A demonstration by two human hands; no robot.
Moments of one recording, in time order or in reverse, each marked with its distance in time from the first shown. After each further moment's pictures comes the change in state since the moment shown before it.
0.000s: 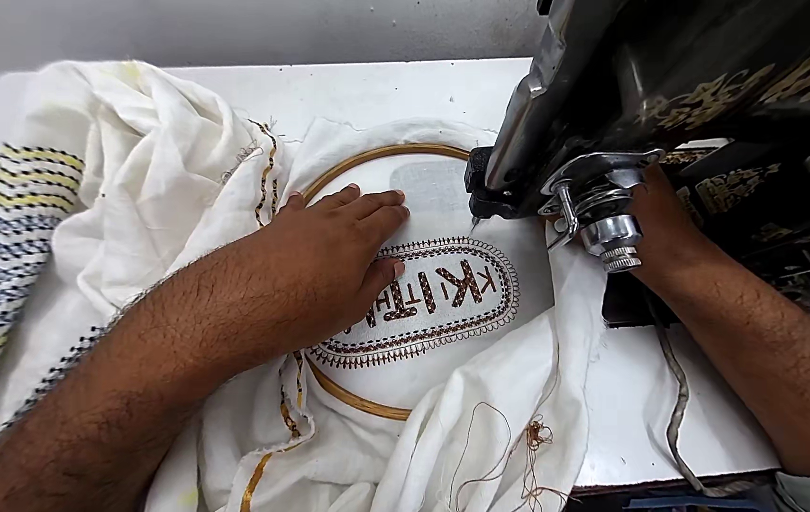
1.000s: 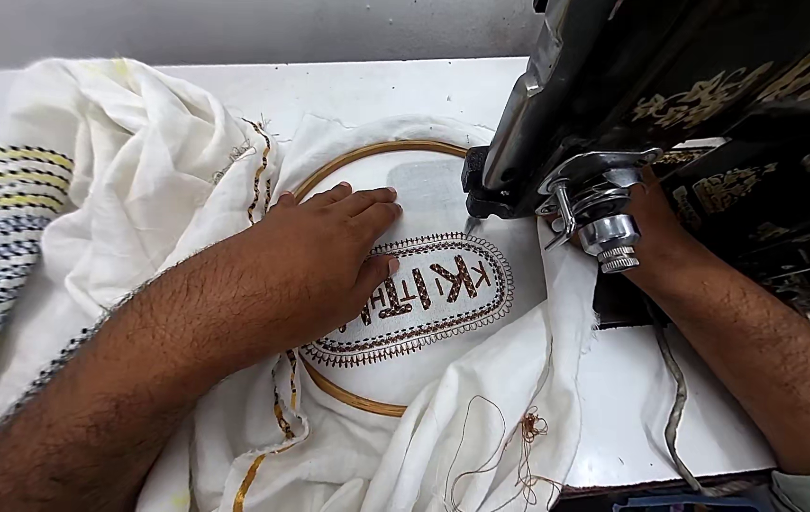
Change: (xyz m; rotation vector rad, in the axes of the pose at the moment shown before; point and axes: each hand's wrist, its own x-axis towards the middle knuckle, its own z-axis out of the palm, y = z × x) left_hand 0.000 -0.002 -0.001 0.005 0.008 -0.010; right_hand 0.000 -0.002 0.004 0.004 0.030 -0.040
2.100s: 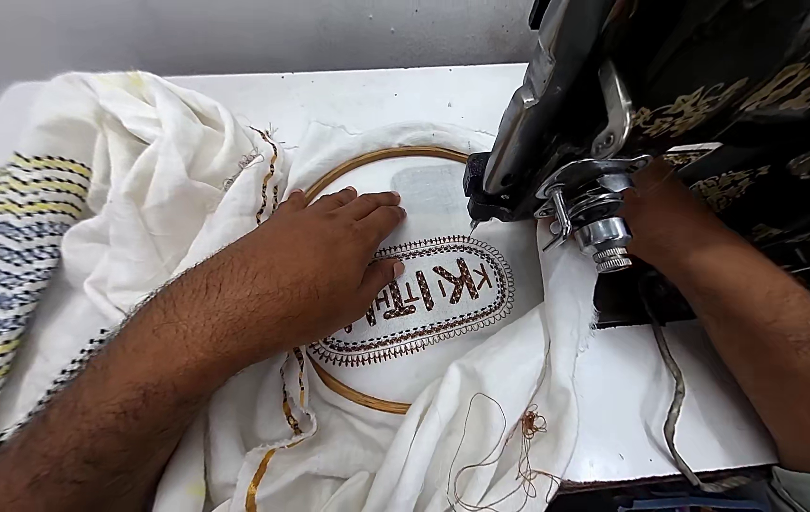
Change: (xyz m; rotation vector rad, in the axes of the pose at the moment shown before) left_hand 0.001 -0.001 0.000 0.029 0.007 0.009; right_hand 0.013 -0.017 -0.026 0.018 -0.219 0.232
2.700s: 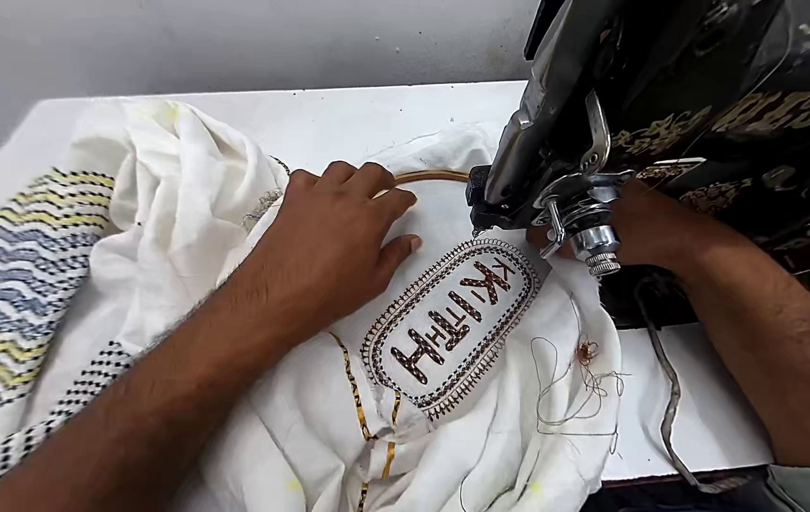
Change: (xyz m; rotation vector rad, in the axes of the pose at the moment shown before) left_hand 0.011 0.000 0.003 -0.023 0.281 0.006; right_hand 0.010 0.017 -0.005 -0.034 -0.255 -0.166
